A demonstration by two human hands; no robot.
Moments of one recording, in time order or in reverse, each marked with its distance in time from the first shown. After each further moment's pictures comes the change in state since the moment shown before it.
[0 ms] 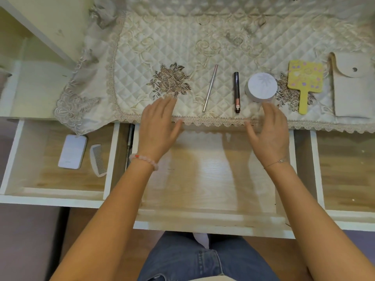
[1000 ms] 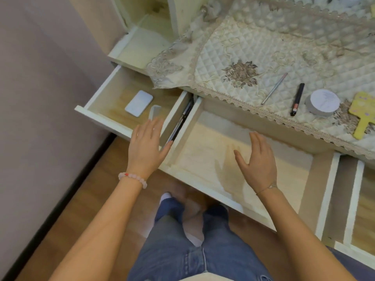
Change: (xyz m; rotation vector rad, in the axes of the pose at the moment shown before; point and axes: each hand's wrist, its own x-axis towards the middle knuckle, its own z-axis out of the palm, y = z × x) left_hand -0.226 -0.036 -0.063 0.277 0.050 -0.463; right_hand -0.119 -0.079 0.008 0.061 -0.314 -0.361
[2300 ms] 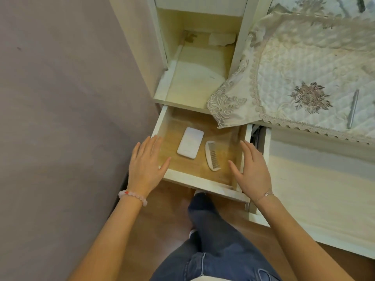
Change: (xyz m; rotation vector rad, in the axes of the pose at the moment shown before) left_hand 0.116 -0.274 0.002 -0.047 -0.139 0.134; right_hand 0.096 -0.248 0.128 -0.009 -0.014 0.142
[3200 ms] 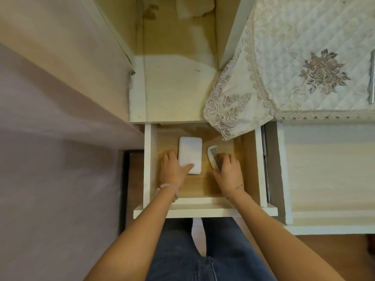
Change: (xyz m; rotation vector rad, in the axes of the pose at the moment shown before) left_hand 0.118 0.016 0.104 -0.479 -0.534 -0.308; right_hand 0.063 -0.046 0.110 0.175 -0.258 0.526
